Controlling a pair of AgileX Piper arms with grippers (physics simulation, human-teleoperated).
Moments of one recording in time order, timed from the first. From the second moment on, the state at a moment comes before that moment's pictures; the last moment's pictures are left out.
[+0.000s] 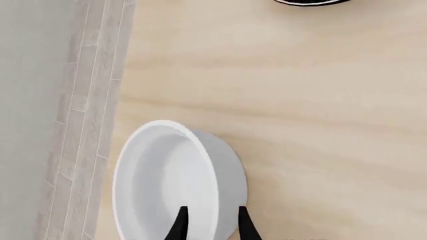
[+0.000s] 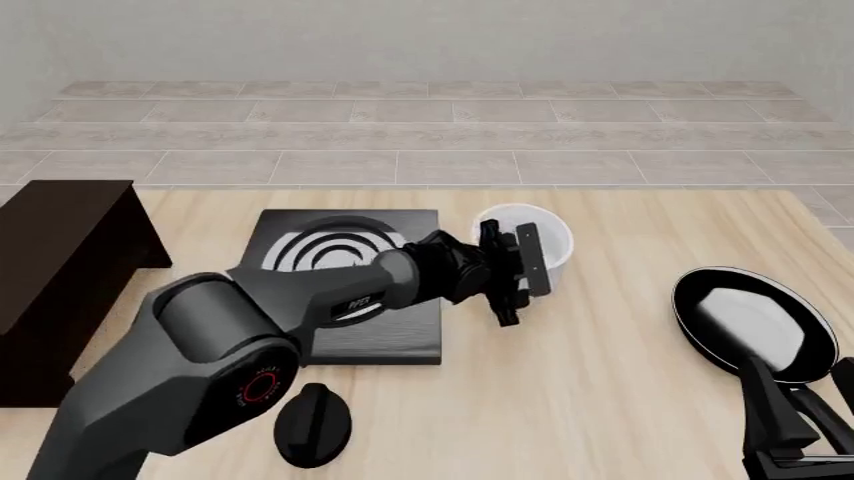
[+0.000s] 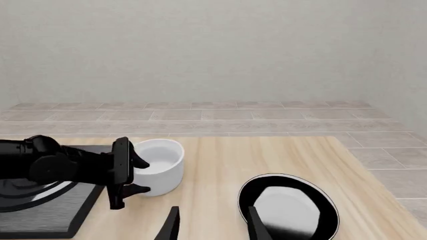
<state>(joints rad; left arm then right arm) -0.77 2.38 -1.82 0.23 0.71 -0.01 0.01 -0.01 0.01 0.01</state>
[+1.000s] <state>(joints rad) -0.78 2.32 -1.60 -0.05 0.82 -0.01 0.01 -0.01 0.01 0.01</state>
